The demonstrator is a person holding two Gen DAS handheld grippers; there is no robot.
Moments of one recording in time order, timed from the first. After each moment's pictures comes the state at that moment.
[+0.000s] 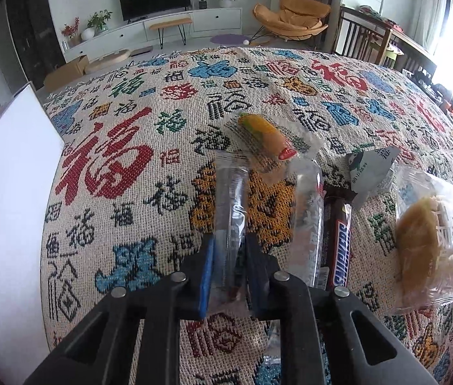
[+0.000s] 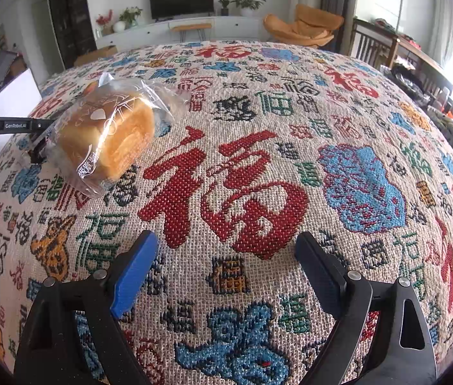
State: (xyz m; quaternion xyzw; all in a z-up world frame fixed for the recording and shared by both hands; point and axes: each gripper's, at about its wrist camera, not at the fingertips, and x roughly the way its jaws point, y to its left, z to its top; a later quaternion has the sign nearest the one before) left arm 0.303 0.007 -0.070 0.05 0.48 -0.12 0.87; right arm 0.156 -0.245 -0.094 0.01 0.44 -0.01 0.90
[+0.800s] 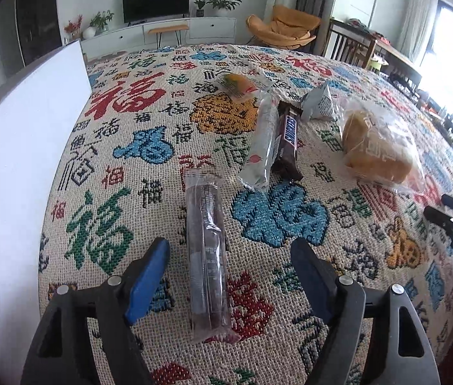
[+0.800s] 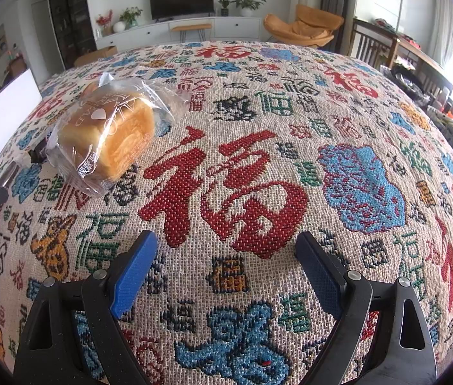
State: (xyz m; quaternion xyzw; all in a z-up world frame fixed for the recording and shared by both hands) left arm 0.184 0.032 -0.075 0.04 0.46 -0.14 0.88; right arm 0.155 -0.245 -0.094 0.01 0.44 -0.01 0.90
